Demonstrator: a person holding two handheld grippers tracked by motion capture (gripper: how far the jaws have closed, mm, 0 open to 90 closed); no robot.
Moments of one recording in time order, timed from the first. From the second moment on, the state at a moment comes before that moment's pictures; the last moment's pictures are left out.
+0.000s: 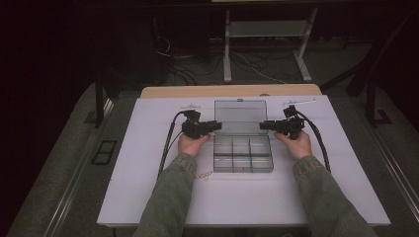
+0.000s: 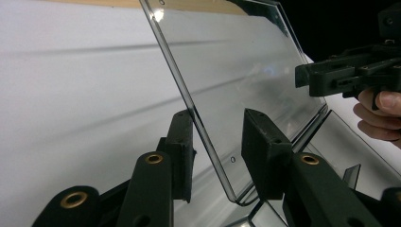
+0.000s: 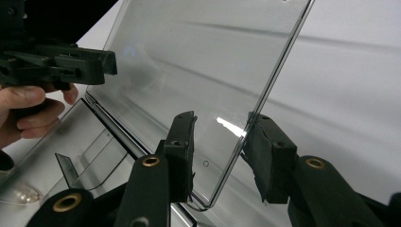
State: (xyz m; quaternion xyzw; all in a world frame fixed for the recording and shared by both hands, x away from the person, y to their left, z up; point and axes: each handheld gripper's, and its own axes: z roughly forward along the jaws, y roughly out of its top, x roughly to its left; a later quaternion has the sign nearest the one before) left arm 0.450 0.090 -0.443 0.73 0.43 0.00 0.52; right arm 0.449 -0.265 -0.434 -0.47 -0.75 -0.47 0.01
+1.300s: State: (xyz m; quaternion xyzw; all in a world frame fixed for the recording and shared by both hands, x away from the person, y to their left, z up) left arm 0.442 0.089 -0.431 0.76 0.42 0.02 0.49; right arm 0.438 -0.260 -0.430 -0.48 -0.76 -0.45 0.00
